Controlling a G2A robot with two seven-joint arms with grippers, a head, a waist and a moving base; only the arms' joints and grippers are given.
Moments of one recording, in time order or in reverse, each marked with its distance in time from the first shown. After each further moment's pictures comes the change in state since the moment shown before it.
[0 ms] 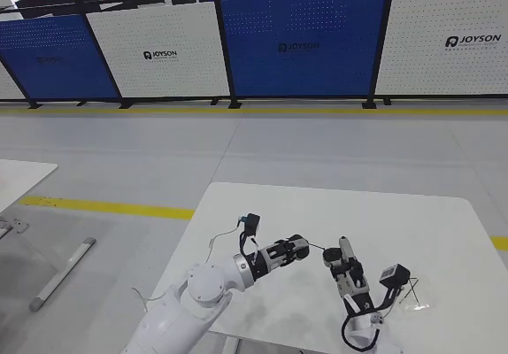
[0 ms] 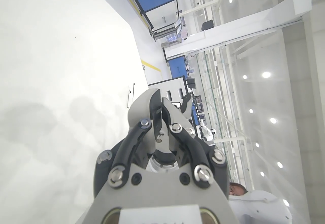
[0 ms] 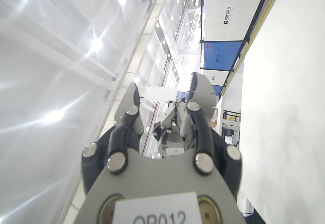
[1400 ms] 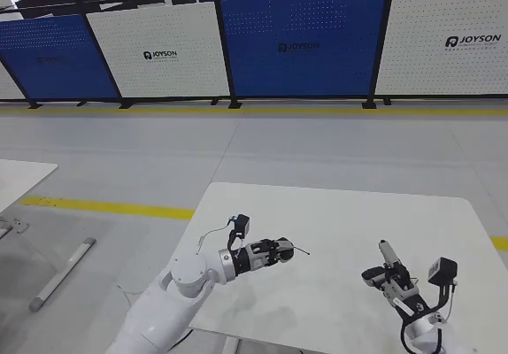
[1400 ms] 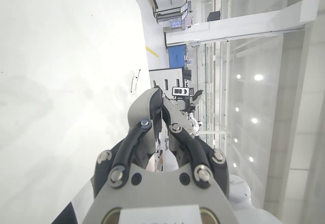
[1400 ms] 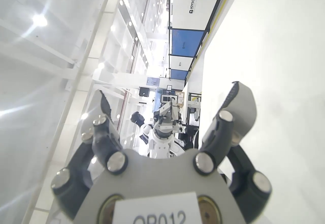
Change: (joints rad) left arm -0.021 0.025 -0.080 0.093 -0.126 0.068 -0.219; right arm -0.127 0.072 0.366 -0.191 -0.050 0.368 0.408
